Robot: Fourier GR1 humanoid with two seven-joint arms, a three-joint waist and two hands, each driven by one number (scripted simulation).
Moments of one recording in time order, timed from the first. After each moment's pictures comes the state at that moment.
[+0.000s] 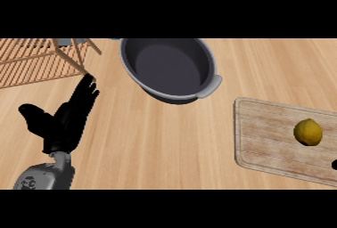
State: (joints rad) left arm -0.15 0.18 -0.09 -1.66 0.14 0.17 0.31; right arm -0.05 -0.73 -0.16 -1.77 0.24 0.45 0.60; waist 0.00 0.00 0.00
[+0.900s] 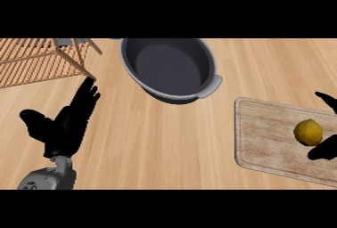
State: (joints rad) left arm -0.12 0.13 -0.07 -1.69 0.10 0.13 0.31; right arm -0.16 -0.59 -0.09 -1.54 0.52 0.47 0.58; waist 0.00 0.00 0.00
